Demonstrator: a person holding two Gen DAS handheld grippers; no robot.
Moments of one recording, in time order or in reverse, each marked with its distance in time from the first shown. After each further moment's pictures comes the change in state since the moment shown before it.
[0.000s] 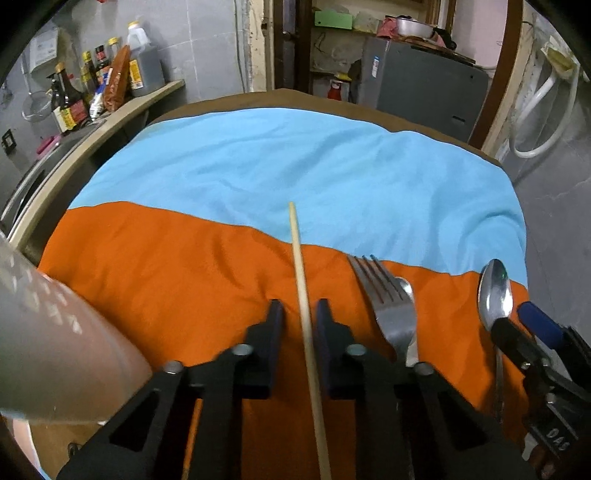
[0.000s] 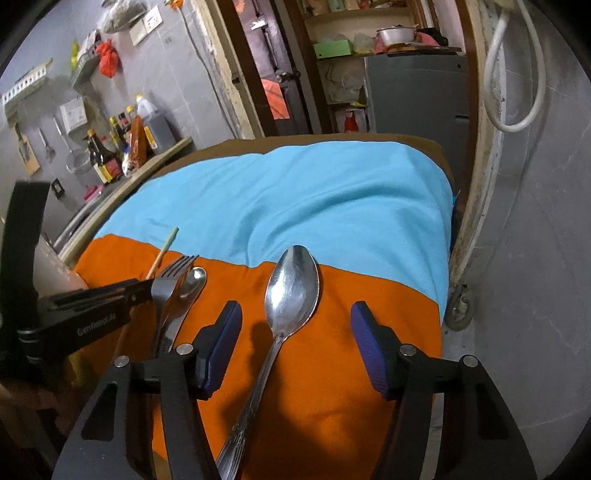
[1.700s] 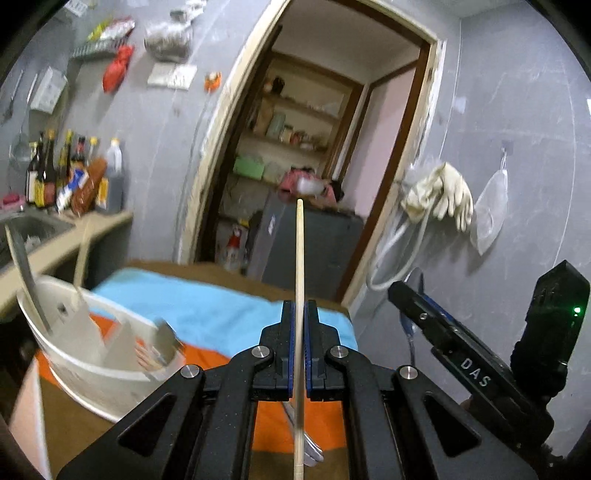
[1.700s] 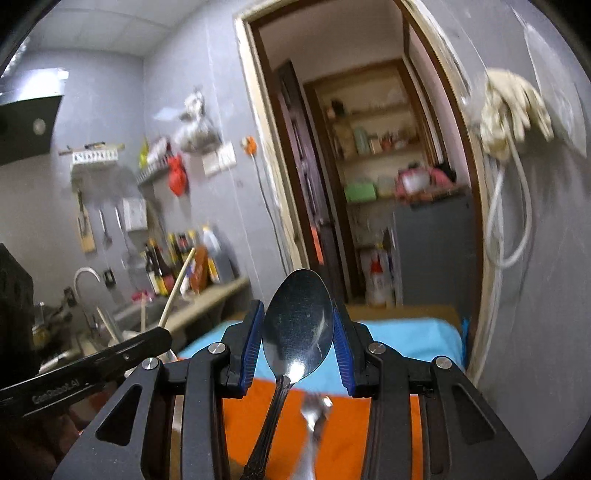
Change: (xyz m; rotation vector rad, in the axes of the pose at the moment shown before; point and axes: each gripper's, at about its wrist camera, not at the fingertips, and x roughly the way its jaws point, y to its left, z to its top) left arm -0.224 0.069 -0.031 -0.004 -0.616 -0.477; right arm -0.152 0.120 0.028 -0.049 -0.607 0.075
